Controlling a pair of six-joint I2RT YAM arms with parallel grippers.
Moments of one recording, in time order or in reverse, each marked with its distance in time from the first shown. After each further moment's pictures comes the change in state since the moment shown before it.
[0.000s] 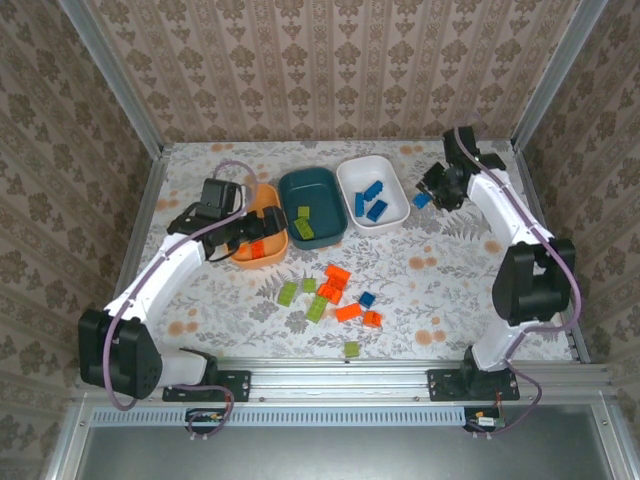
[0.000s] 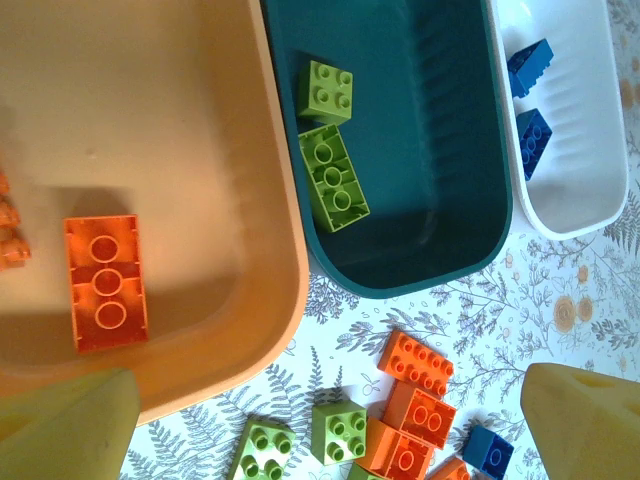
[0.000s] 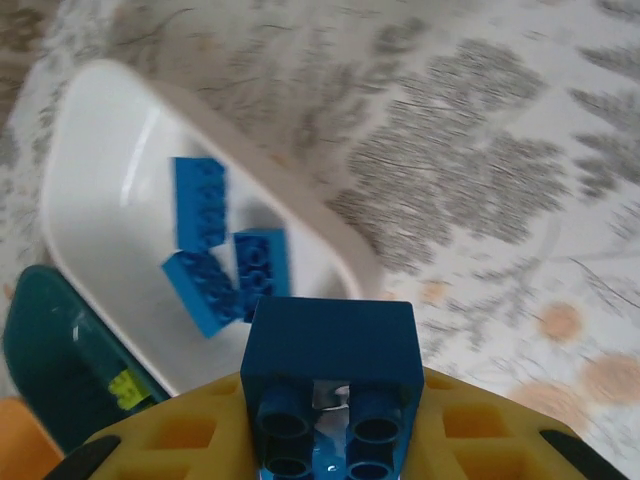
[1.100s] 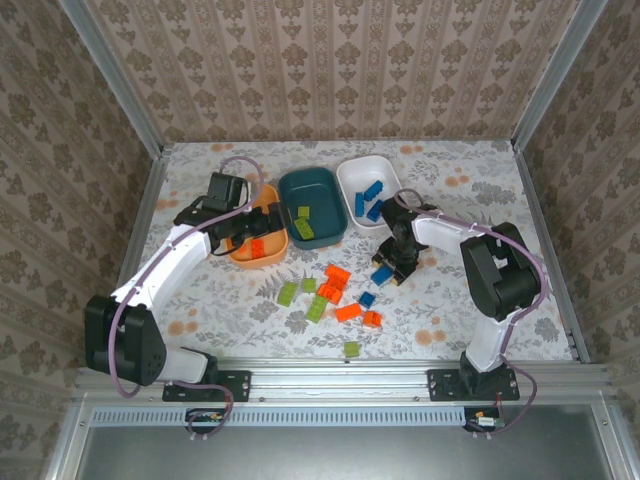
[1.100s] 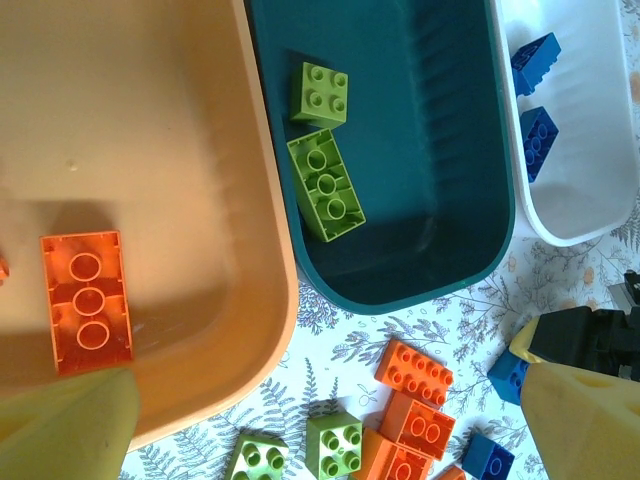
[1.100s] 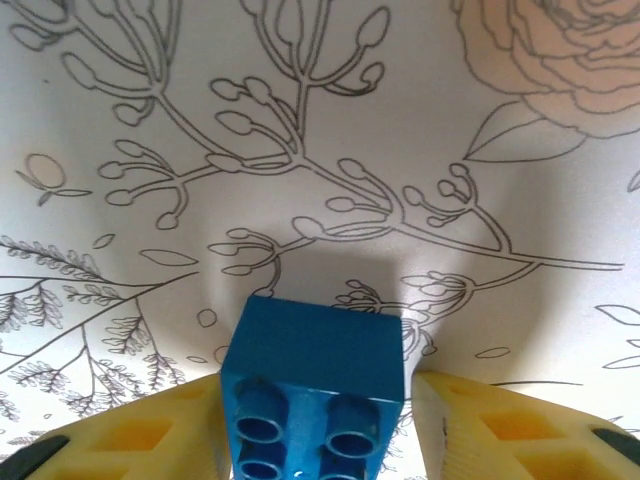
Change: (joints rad) left arm -0.024 0.082 0.060 -0.007 -0.006 0.000; right arm 0.302 0.070 -0.441 0.072 -0.063 0.378
